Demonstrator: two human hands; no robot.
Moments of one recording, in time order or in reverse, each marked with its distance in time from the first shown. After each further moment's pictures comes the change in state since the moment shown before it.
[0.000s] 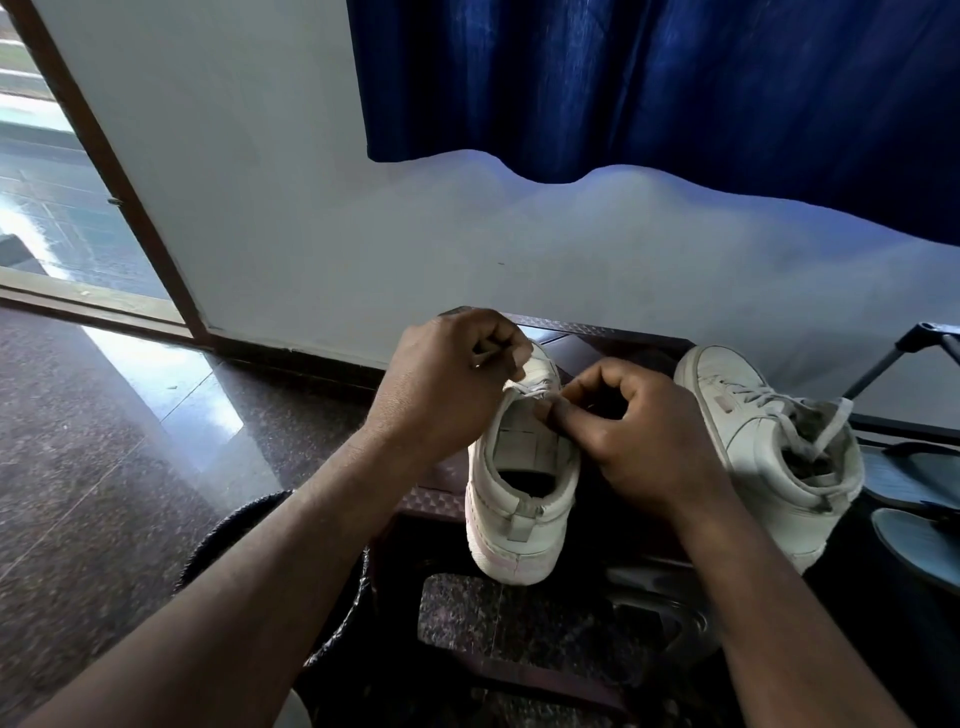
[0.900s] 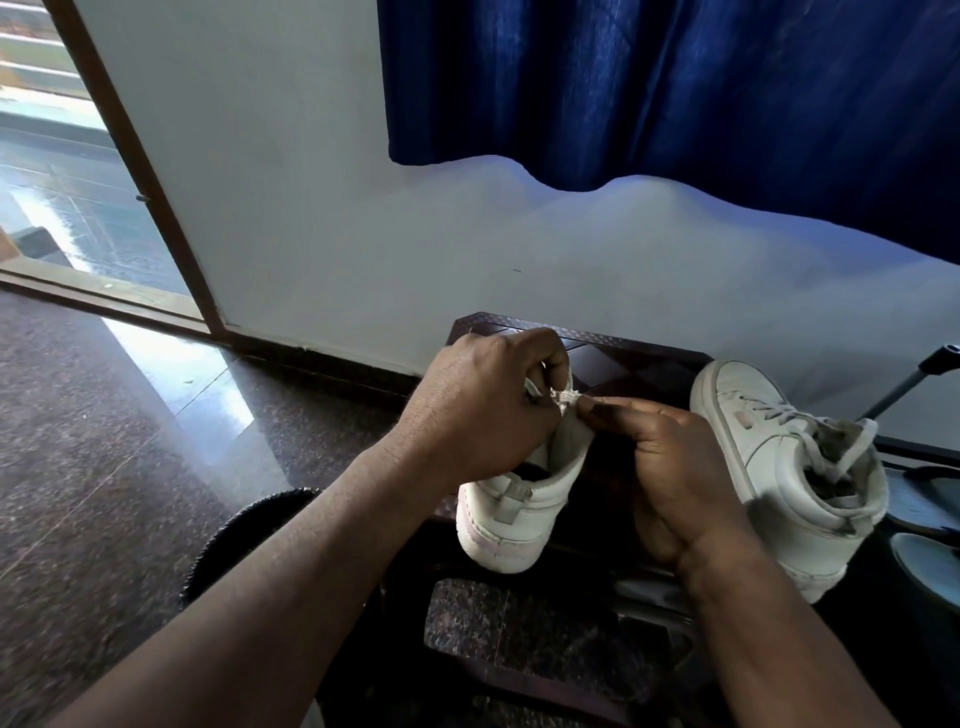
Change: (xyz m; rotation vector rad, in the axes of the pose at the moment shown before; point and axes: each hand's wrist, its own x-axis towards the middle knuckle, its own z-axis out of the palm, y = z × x) left_hand -0.007 0.011 -0.001 0.300 -0.102 0.178; right_hand 0.000 0.005 0.020 0.857 0.026 0.427
